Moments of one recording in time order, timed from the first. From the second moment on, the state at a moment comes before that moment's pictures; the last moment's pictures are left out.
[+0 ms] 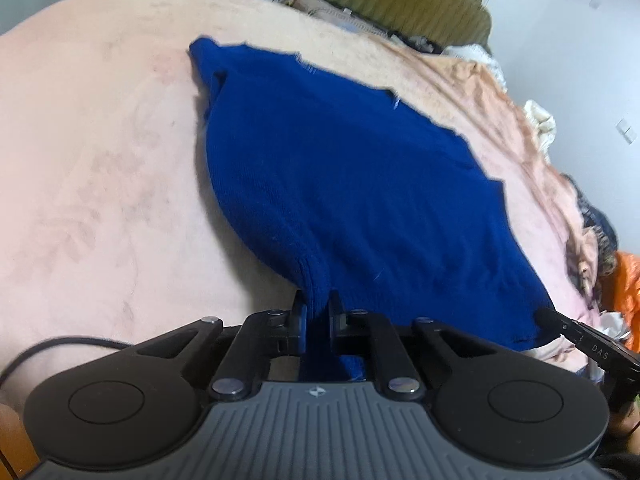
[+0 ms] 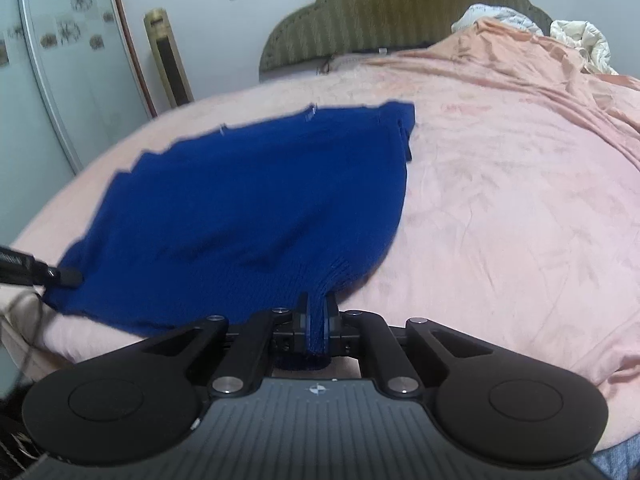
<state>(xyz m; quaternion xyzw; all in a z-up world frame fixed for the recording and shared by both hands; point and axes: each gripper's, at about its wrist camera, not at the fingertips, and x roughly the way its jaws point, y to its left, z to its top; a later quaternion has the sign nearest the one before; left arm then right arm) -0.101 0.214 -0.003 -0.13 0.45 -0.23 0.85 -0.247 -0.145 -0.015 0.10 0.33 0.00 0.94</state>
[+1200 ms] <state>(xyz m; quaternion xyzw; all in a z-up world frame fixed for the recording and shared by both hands) -0.135 0.228 0.106 -0.05 0.38 -0.33 0.86 -0.296 -0.170 0.080 0.15 0.26 0.08 0.95</state>
